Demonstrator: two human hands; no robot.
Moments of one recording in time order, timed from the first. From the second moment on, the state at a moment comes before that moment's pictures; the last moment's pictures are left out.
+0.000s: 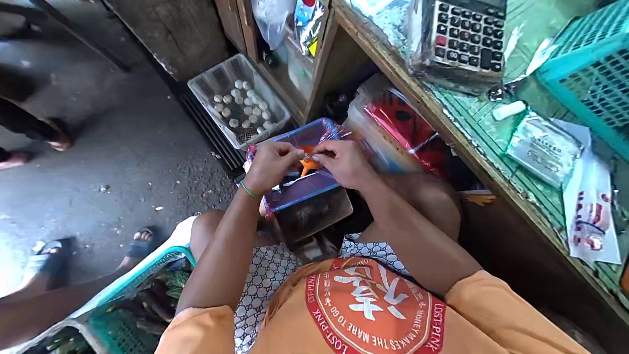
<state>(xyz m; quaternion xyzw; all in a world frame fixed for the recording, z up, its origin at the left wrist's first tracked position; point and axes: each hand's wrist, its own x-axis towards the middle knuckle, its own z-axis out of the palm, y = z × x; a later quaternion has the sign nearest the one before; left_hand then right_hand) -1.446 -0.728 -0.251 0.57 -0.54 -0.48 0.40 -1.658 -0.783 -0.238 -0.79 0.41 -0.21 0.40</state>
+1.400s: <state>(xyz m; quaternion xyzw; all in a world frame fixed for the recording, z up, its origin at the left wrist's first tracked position) -1.412 -0.724 -0.341 0.56 -0.45 -0.35 0.60 -1.674 -0.762 -0.231 -0.53 0.53 -0.40 0.53</state>
